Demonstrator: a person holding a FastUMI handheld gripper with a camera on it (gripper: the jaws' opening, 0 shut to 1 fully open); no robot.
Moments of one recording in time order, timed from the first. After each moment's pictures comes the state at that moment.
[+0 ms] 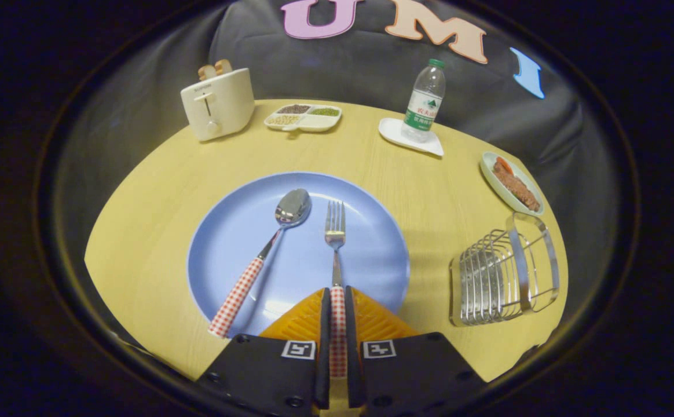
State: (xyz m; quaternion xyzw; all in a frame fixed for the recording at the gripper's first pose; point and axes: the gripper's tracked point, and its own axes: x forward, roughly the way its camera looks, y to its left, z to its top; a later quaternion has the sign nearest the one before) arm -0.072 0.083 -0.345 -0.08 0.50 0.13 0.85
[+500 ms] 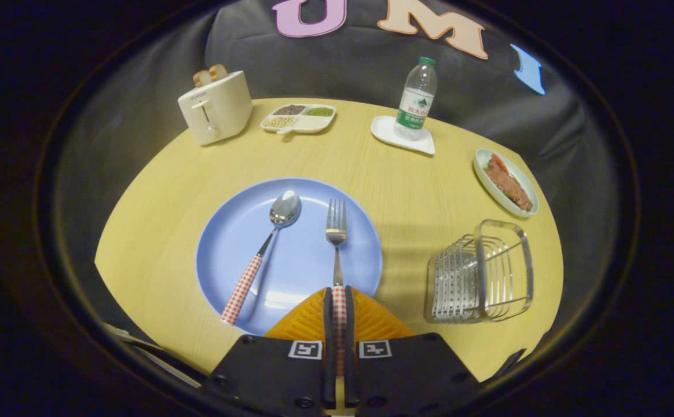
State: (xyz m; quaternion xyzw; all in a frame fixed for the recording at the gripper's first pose) arm -0.064 0.057 -0.304 -0.09 0.51 0.15 0.84
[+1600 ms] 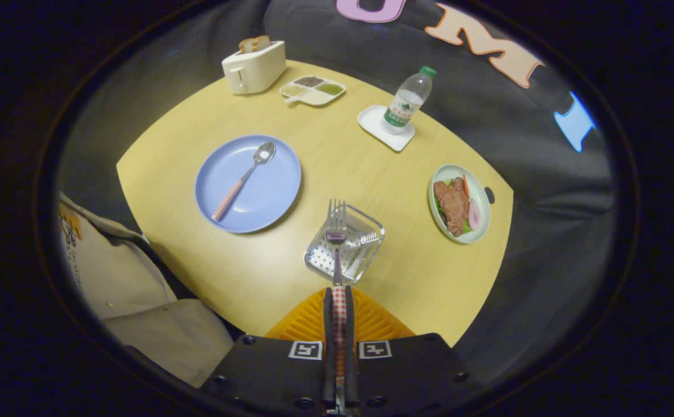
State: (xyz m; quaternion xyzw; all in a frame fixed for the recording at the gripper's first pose) arm -0.050 -0.104 -0.206 -0.27 0.58 0.26 0.72
